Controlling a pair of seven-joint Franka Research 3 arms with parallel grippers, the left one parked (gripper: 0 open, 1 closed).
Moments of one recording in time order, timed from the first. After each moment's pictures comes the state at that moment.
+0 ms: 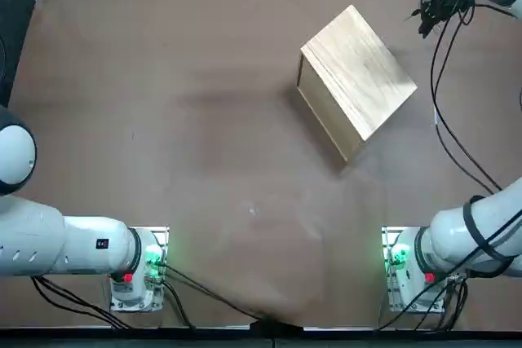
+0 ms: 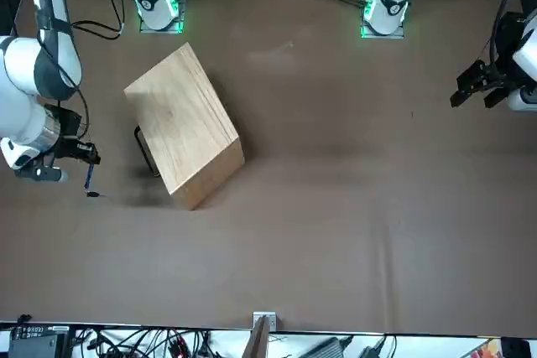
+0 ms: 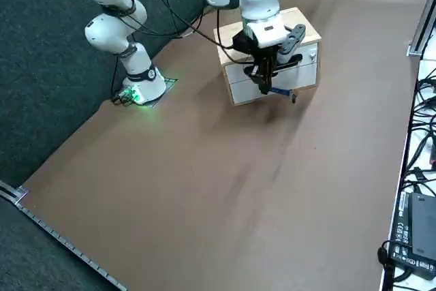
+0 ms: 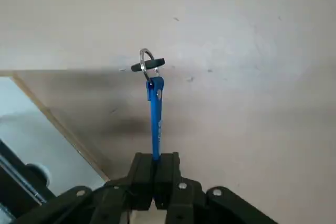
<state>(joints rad) -0.13 0.25 0.05 -1.86 -0.01 2.09 -0.05</state>
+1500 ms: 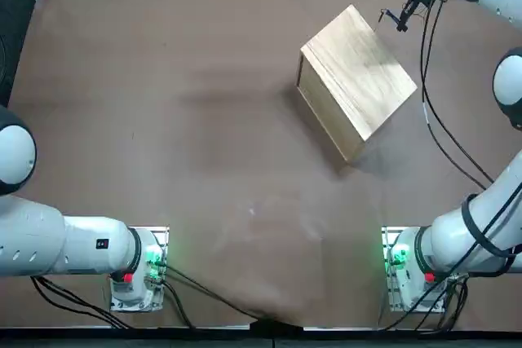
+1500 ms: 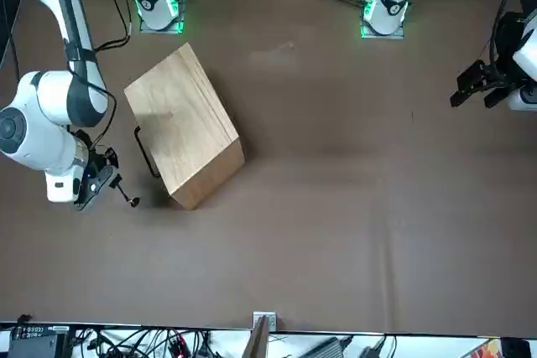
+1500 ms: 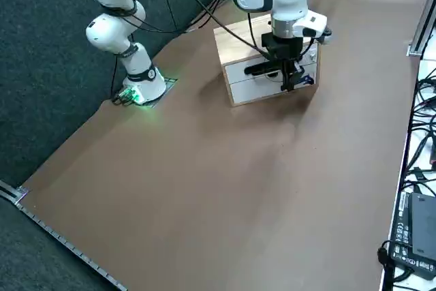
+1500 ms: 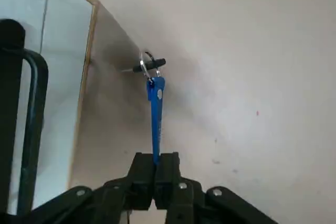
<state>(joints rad) -0.03 0.41 0.05 -1.71 -0.01 2.10 -0.82</state>
